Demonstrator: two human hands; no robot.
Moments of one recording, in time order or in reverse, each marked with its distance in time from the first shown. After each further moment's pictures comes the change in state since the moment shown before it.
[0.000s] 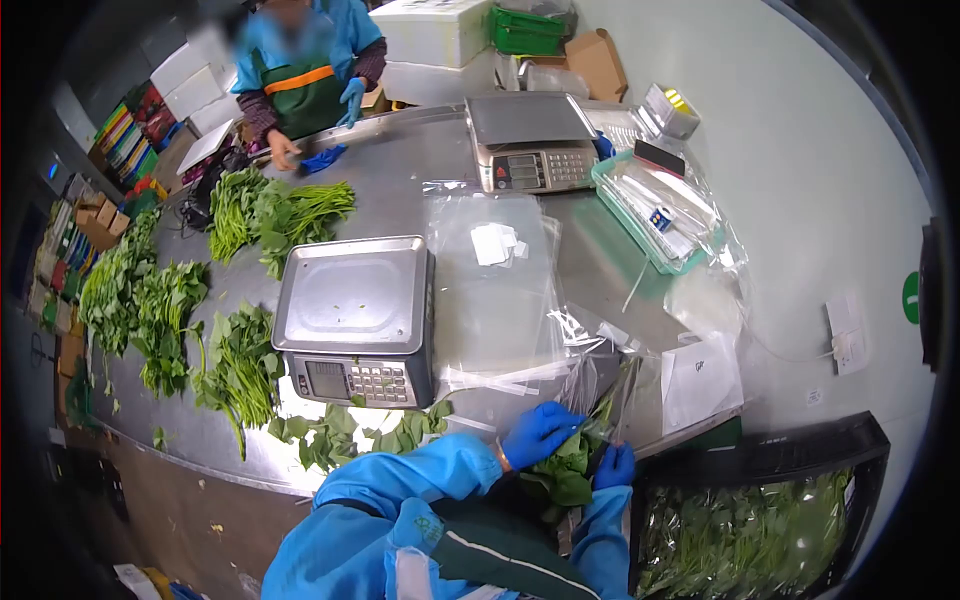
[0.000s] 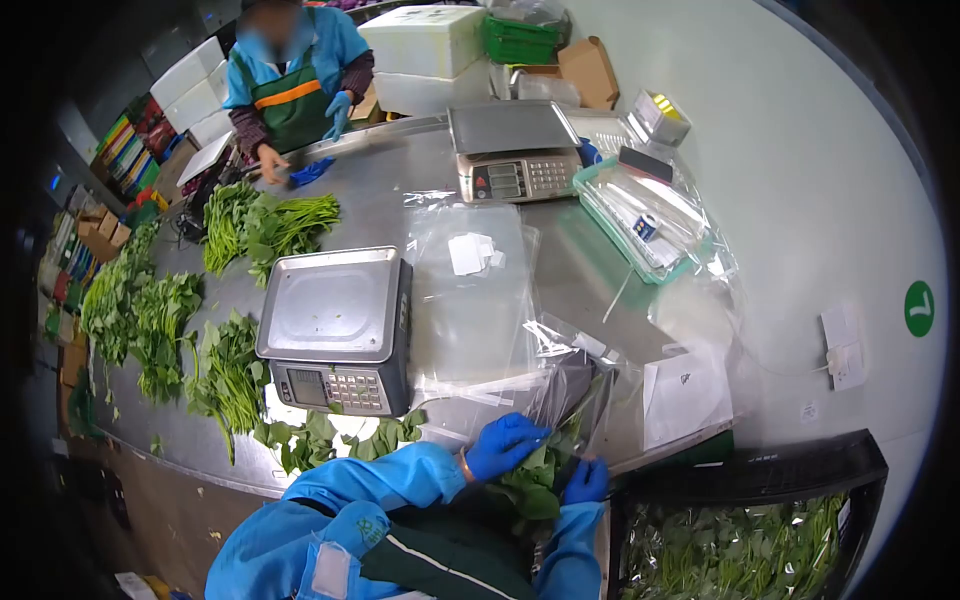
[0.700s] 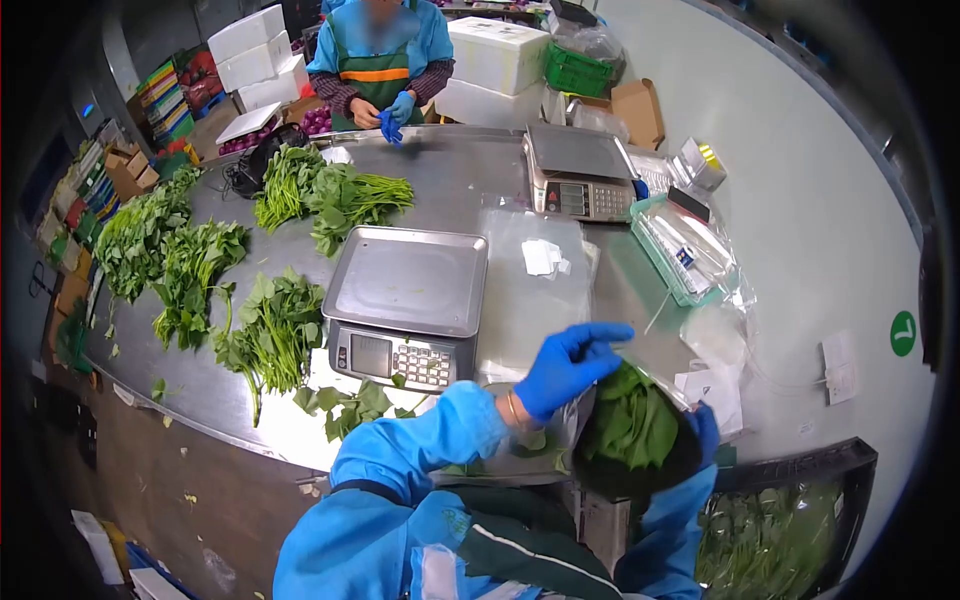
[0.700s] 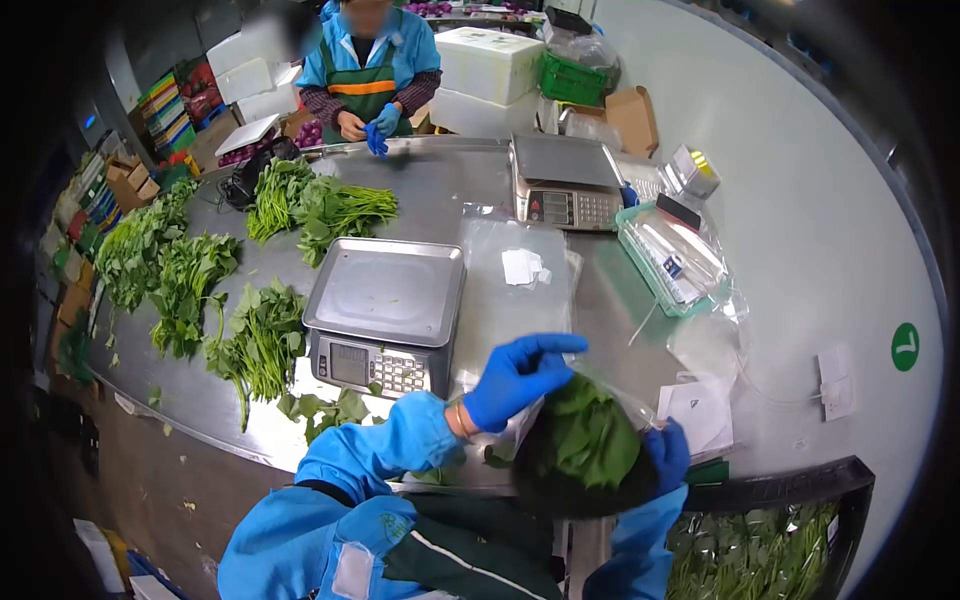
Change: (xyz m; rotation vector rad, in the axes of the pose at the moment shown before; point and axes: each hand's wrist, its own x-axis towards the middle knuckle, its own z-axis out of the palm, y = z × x) left_hand 0.056 0.131 -0.119 -0.691 0.150 -0.199; right_hand 0.040 -0.203 -0.082 0.511 -0.239 -0.236
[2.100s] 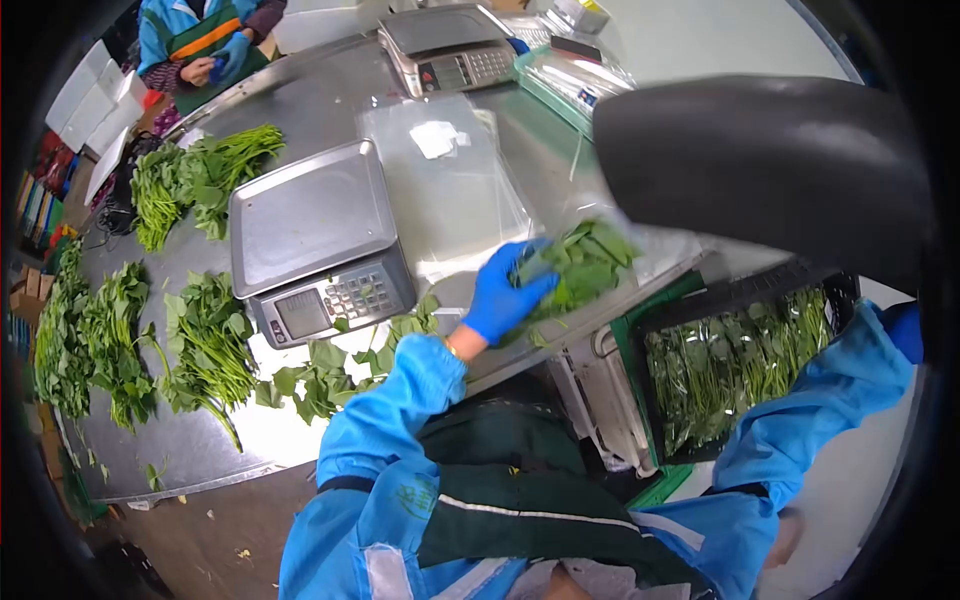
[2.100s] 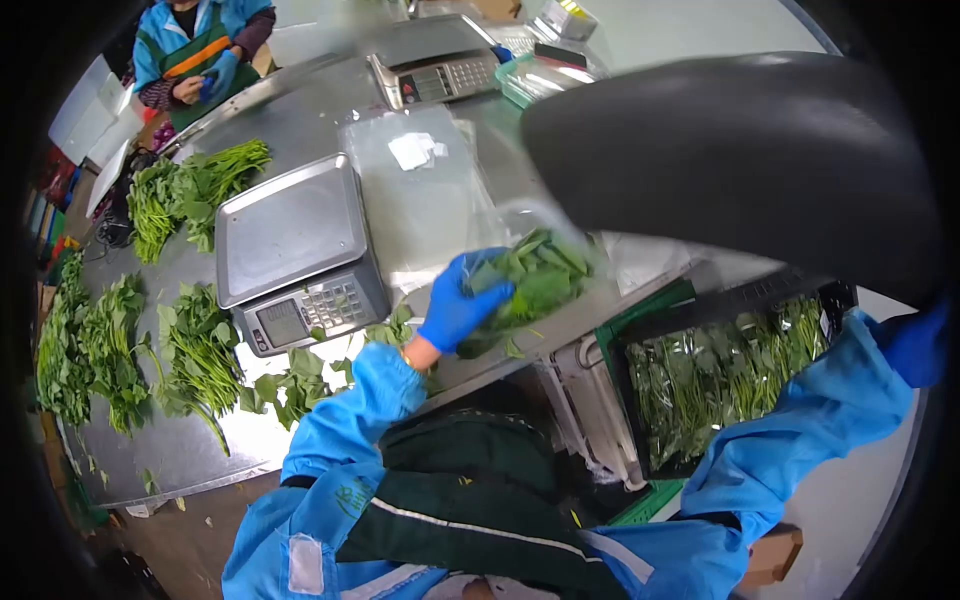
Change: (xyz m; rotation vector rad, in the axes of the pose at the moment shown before) left_hand -0.048 -0.099 -0.028 0.355 -0.027 0.138; right_hand -0.007 -0.282 -0.078 -0.676 1.146 -1.057
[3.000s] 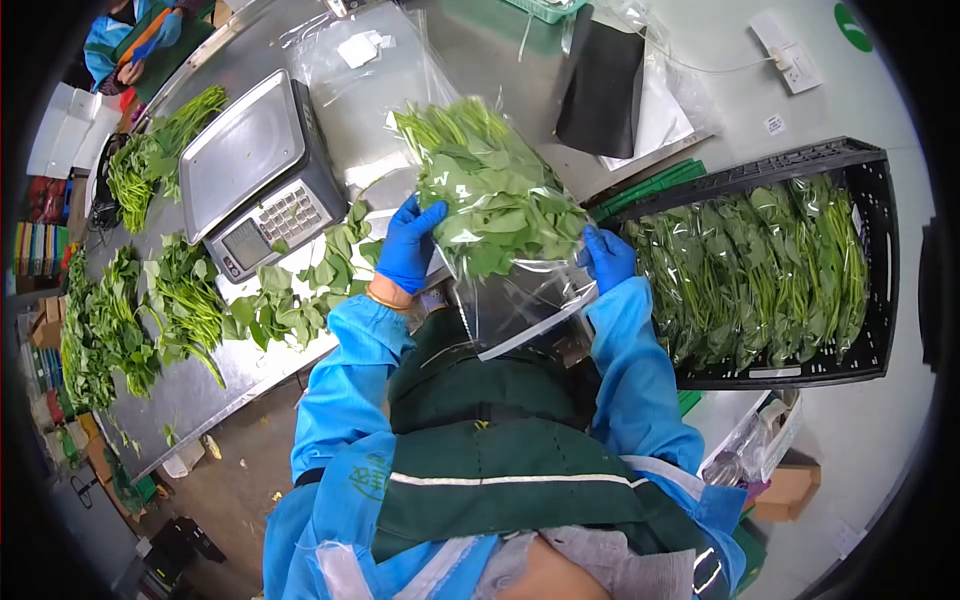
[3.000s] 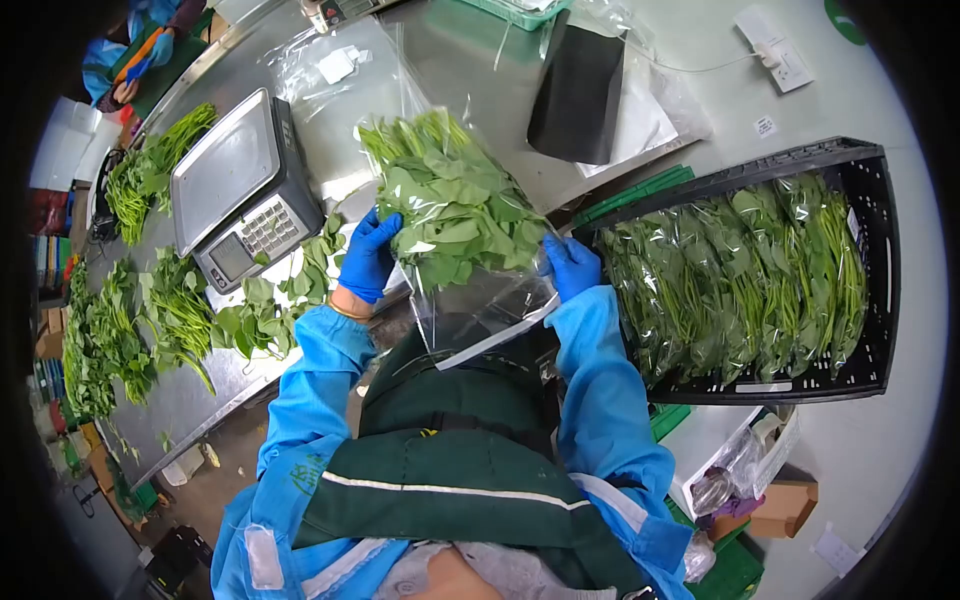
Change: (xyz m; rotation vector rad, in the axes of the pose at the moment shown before) left_hand -0.078 -0.053 0.029 -0.751 0.119 -0.579; right_hand -0.385 0.093 -0.159 0.265 -1.178 1.661
